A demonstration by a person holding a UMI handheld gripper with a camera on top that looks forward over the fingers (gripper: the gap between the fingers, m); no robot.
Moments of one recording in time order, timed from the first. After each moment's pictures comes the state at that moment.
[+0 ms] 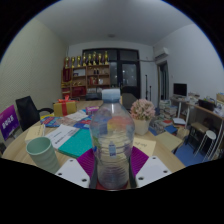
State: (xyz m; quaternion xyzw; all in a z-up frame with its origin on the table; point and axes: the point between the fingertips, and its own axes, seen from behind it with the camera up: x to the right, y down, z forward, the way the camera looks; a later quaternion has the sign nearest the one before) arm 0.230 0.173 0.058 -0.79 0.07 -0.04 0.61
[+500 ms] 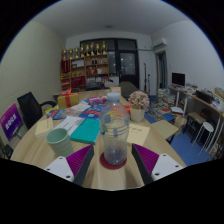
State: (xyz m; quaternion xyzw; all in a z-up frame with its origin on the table) arm 0.204 0.089 0.073 -0.83 0.09 -0.03 0.56
